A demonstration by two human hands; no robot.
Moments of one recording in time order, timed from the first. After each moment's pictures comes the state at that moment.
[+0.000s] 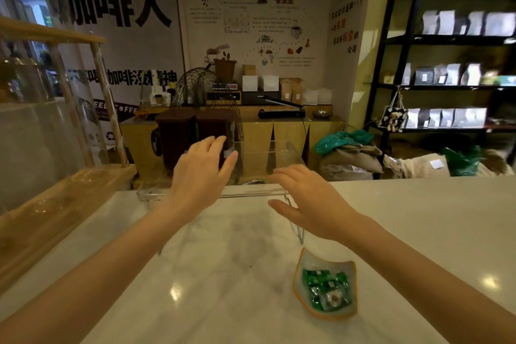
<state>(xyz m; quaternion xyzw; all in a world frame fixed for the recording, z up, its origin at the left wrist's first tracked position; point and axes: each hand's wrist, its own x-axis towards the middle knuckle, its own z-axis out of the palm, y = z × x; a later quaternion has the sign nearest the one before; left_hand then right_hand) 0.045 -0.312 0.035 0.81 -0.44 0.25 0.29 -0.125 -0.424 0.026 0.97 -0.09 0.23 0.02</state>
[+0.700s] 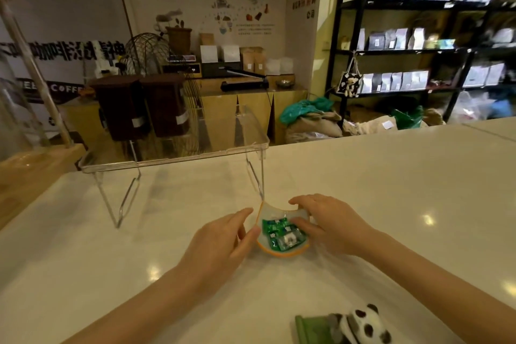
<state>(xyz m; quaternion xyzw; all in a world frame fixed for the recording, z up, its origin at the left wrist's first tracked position) -0.064 -0.283 -0.076 0.73 -0.61 0.00 0.30 -0.225 -0.442 -0.063 0.96 -0.26 0.09 -0.07</state>
